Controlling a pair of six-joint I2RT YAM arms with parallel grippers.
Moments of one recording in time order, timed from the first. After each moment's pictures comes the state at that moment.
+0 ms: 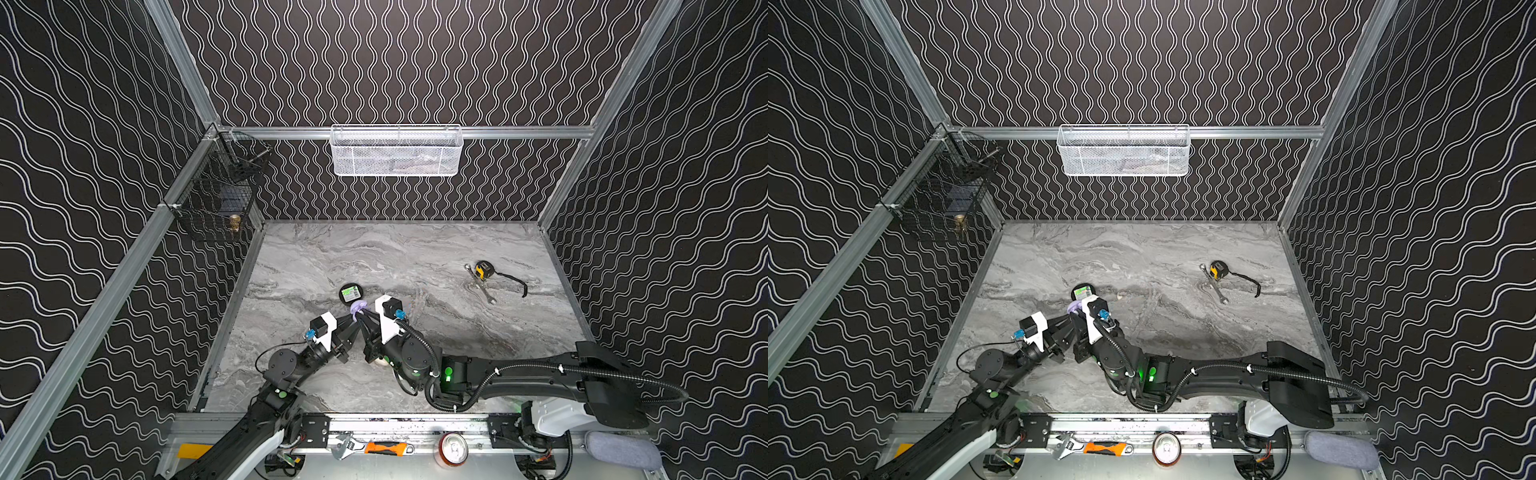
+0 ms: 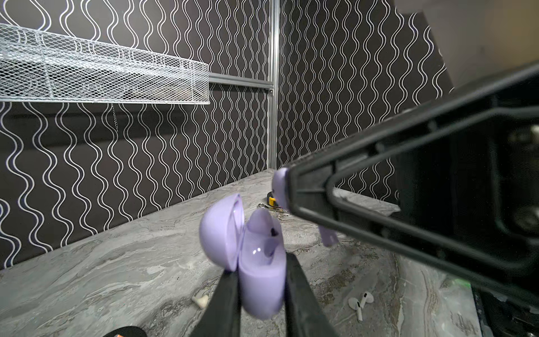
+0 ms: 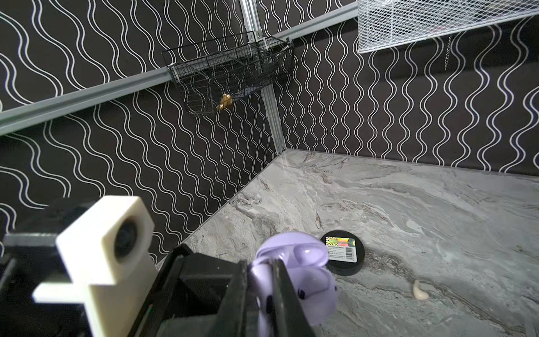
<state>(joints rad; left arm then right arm) -0.52 0.52 0.02 0.73 0.33 -0.09 1.39 1.50 0.89 0.60 0.67 0.27</state>
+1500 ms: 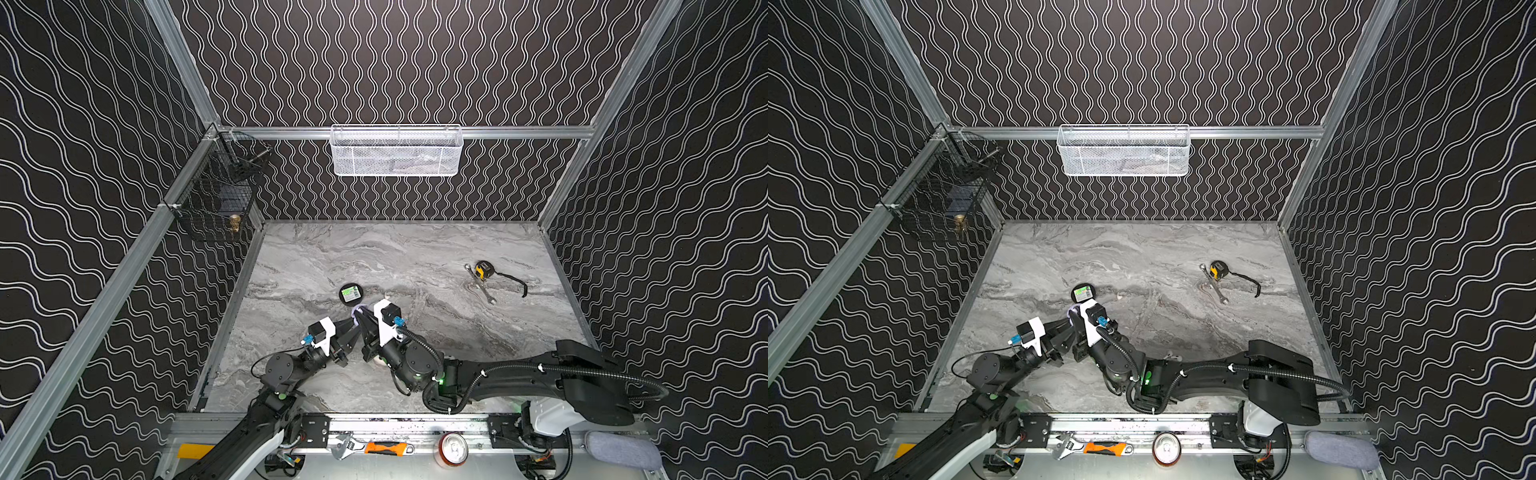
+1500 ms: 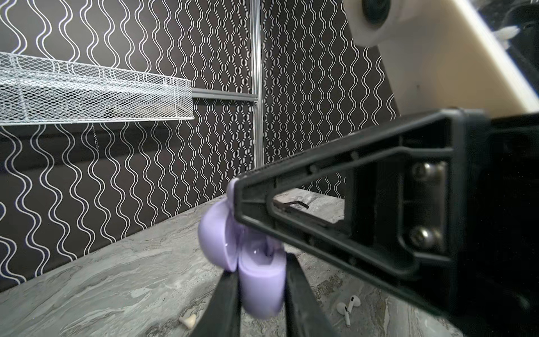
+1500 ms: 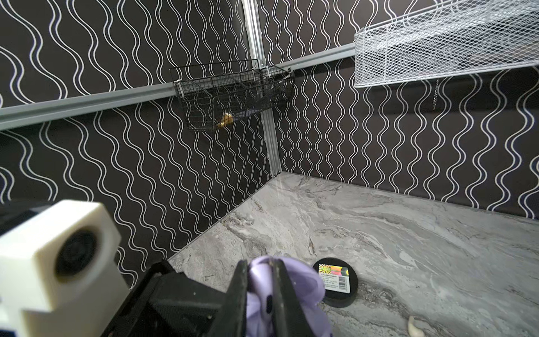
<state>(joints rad) -0.52 0.50 0.01 0.79 0.40 -0.09 1.39 1.58 0.85 0.85 0.68 0.11</state>
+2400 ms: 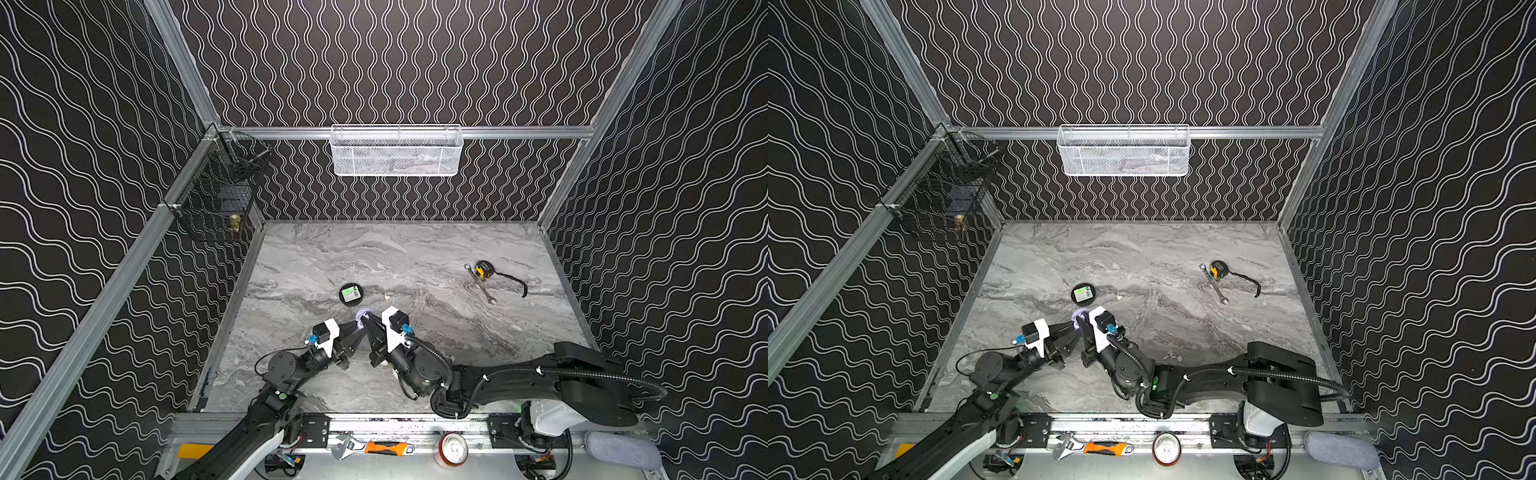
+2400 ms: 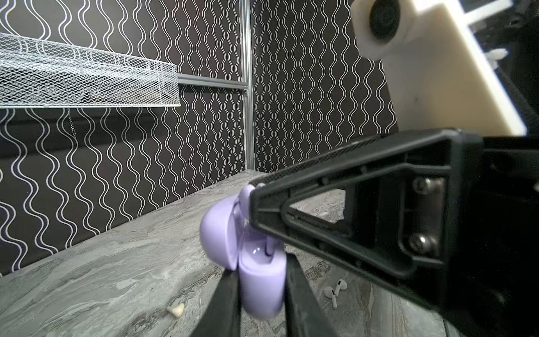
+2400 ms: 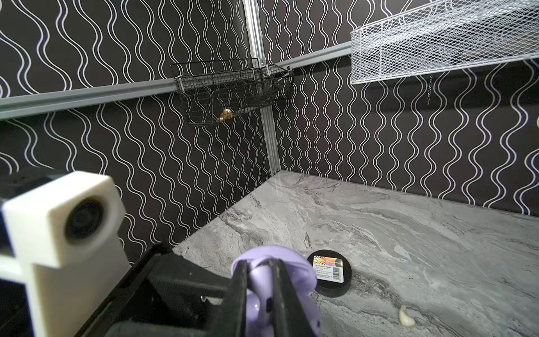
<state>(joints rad) -0.52 0.50 0.01 0.75 0.43 -0.09 1.39 1.55 0.74 0.93 0.68 0.11</state>
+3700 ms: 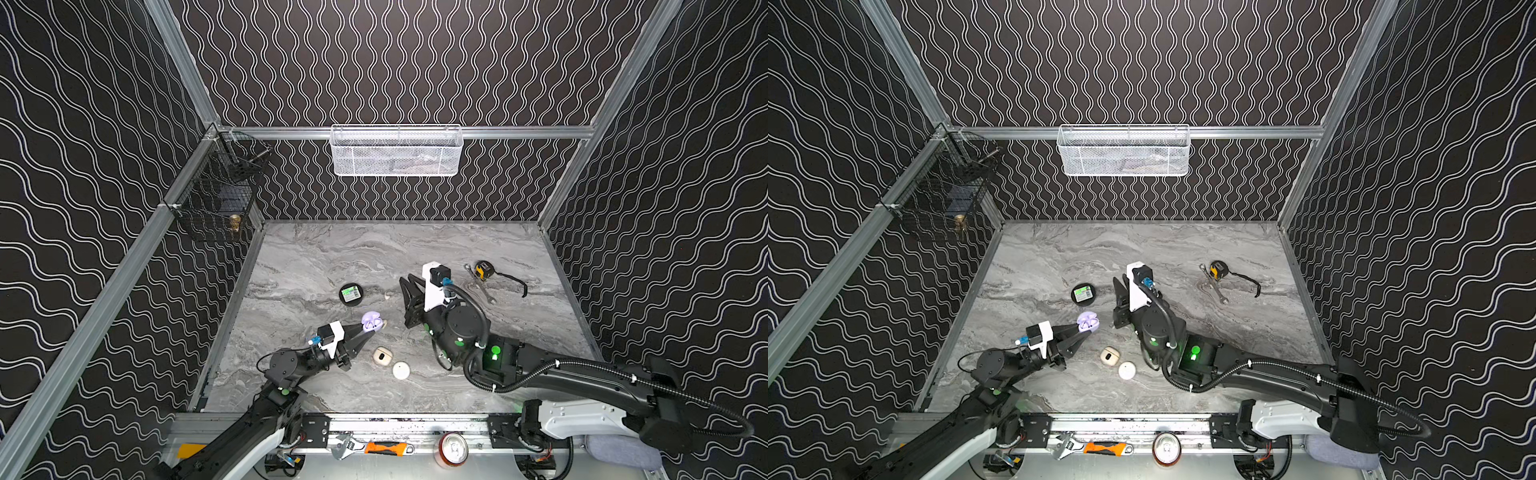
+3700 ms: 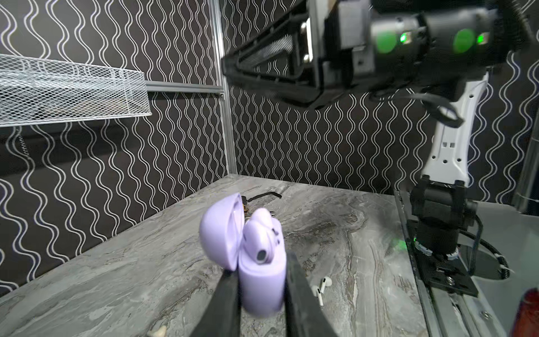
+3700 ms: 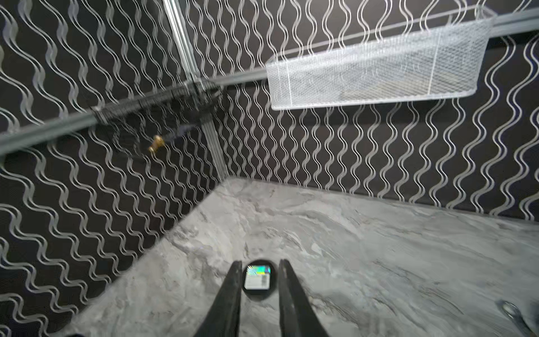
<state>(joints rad) -0.54 0.62 0.03 0.85 0.55 -0.07 1.20 1.20 0.90 0.23 0.66 0.22</state>
